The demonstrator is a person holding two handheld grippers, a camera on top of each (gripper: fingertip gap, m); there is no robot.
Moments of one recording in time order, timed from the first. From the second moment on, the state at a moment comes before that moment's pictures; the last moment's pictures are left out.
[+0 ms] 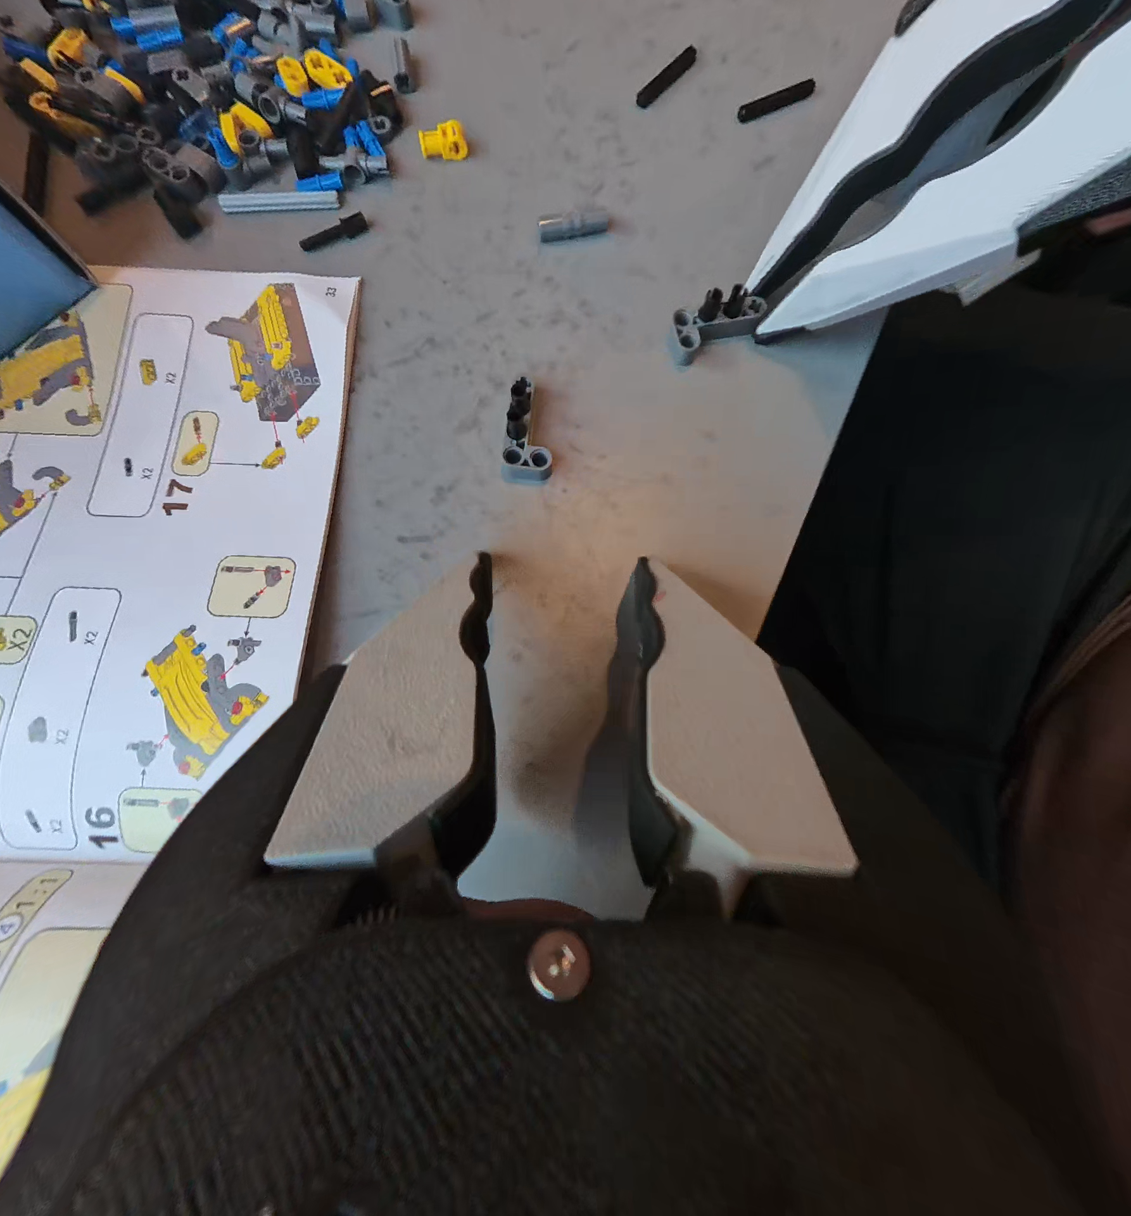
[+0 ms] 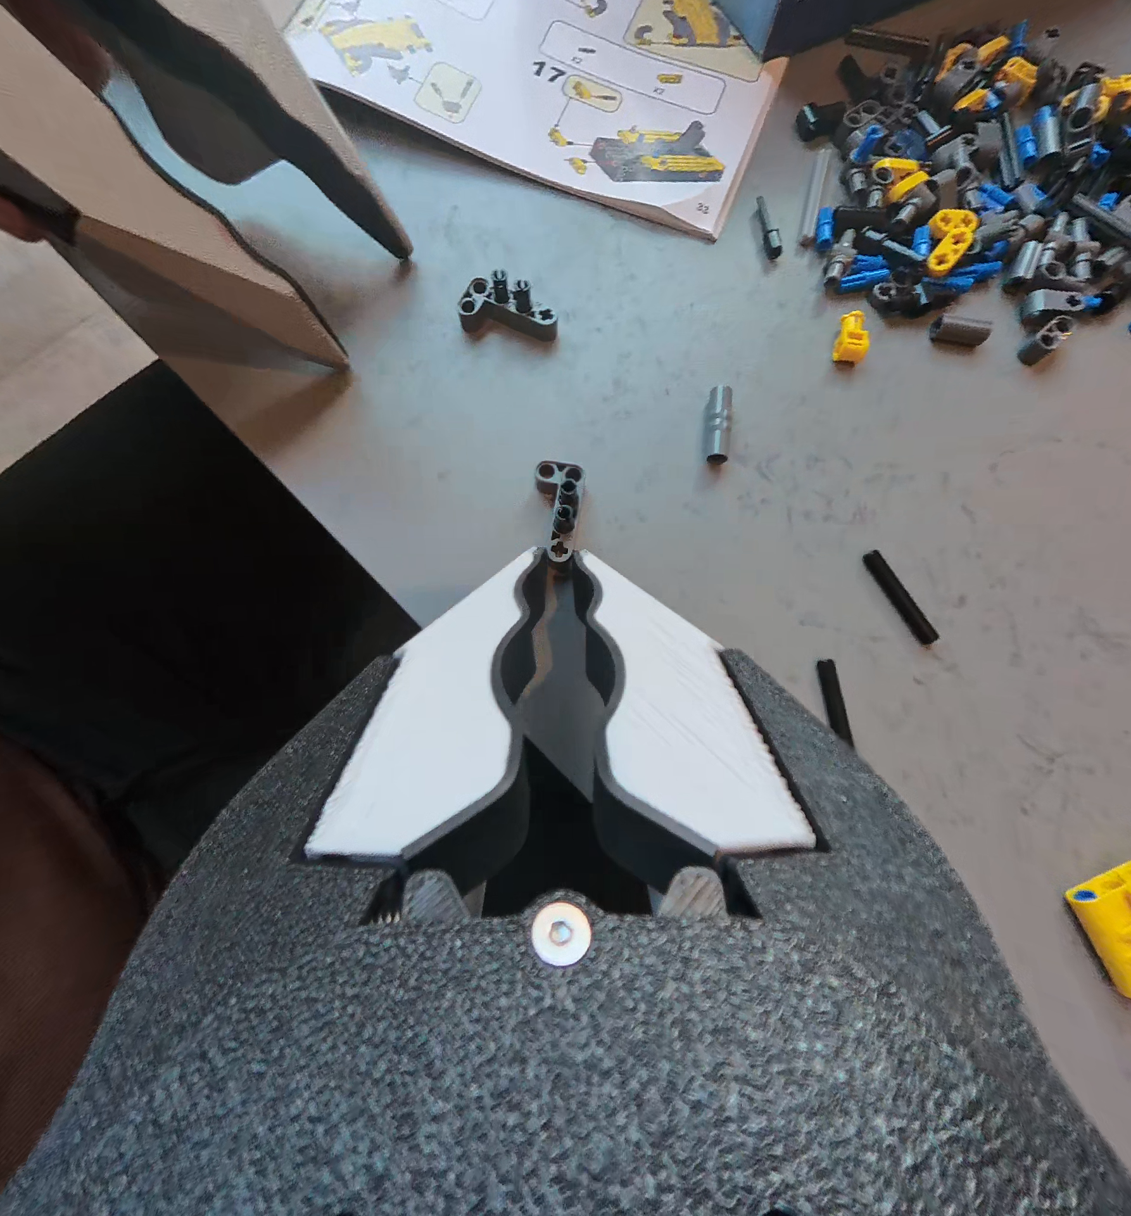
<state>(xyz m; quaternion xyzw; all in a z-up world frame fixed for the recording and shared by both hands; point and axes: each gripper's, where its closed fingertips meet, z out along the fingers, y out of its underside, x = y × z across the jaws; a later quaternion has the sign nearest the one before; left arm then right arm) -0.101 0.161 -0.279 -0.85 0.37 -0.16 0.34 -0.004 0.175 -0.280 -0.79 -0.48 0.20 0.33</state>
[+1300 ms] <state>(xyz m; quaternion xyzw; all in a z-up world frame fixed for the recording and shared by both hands) -0.107 0.148 -0.268 -0.82 0.30 -0.15 0.47 -0.016 0.188 -0.279 -0.75 -0.51 0.23 0.35</state>
